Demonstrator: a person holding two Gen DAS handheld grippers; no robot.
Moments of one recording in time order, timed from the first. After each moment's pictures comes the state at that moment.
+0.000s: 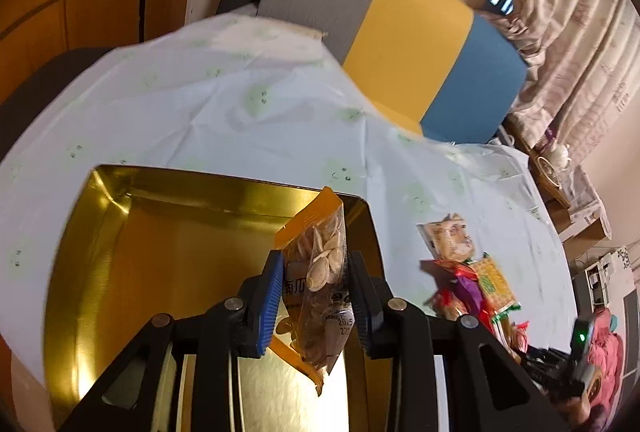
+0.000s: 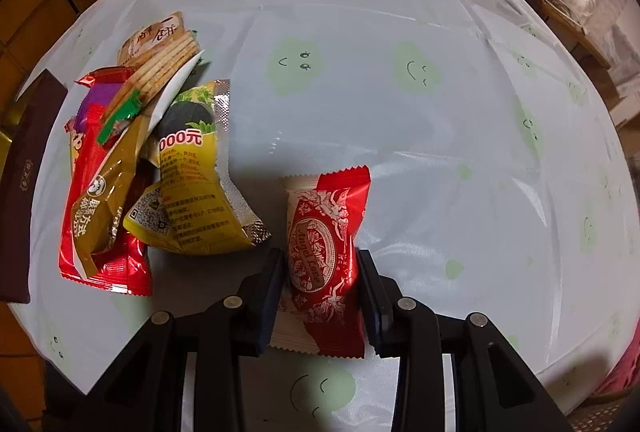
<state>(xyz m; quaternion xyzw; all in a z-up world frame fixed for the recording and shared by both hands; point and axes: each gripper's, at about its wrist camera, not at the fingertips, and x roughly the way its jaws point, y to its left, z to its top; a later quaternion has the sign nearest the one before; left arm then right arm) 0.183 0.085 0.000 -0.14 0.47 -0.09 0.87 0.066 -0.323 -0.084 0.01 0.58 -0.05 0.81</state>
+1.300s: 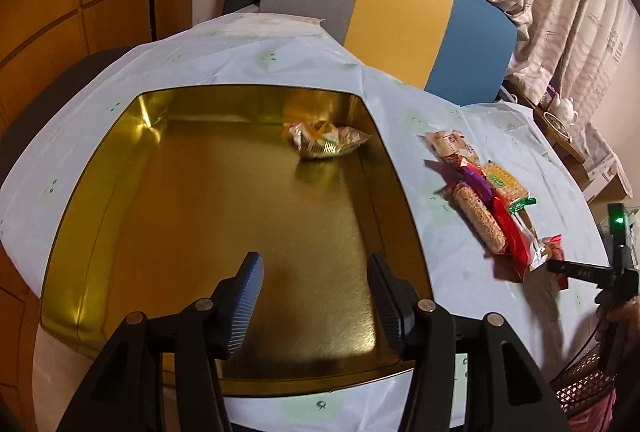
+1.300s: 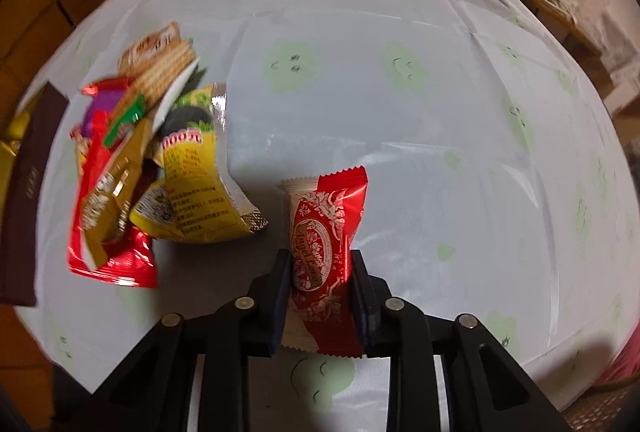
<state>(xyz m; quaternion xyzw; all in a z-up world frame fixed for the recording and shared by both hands) 0.054 0.069 -0.029 -0.07 0.45 -0.06 0.89 0.056 -0.332 -0.074 0.04 0.57 -0.06 0.82</state>
